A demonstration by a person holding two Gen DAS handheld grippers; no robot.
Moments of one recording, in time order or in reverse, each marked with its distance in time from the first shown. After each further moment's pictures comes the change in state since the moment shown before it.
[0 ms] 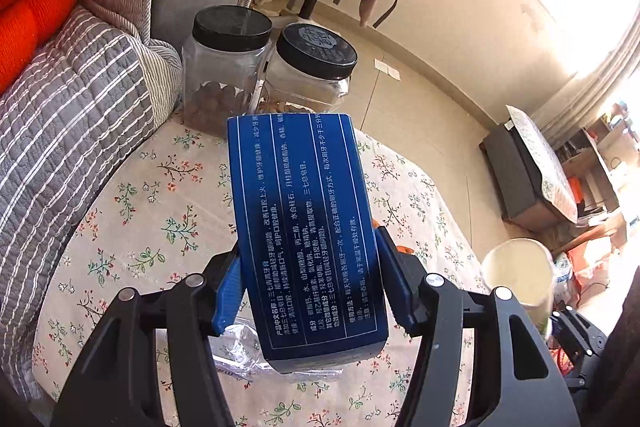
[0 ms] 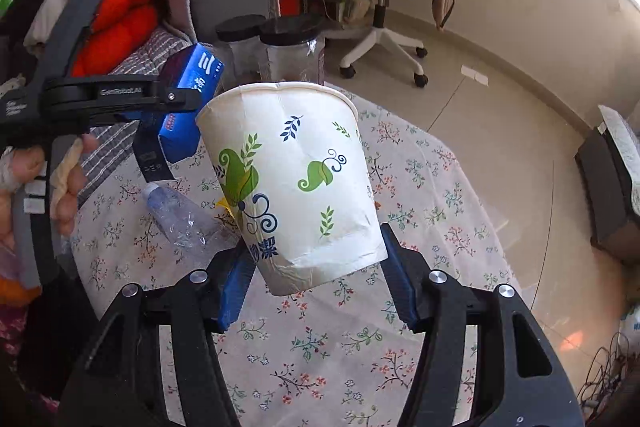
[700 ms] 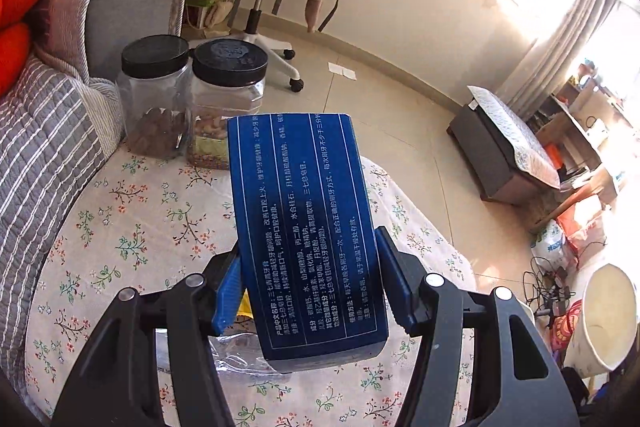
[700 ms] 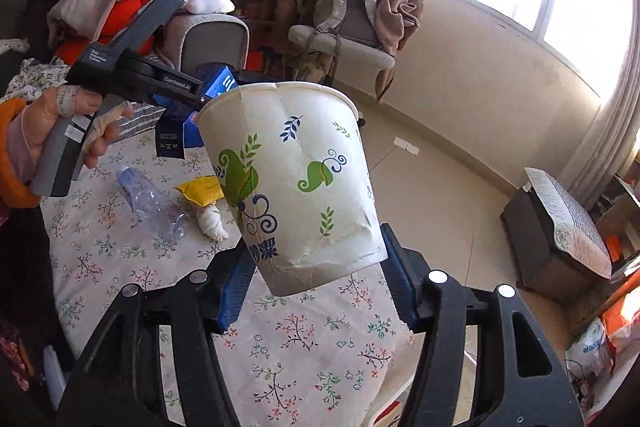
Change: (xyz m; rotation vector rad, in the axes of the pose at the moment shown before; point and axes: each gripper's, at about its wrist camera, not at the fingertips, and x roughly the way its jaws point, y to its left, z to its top) left arm -0.002 -0.063 -0.018 0.173 -0.051 -0.089; right arm -0.095 -0.027 -0.076 -0.003 -0.157 -0.304
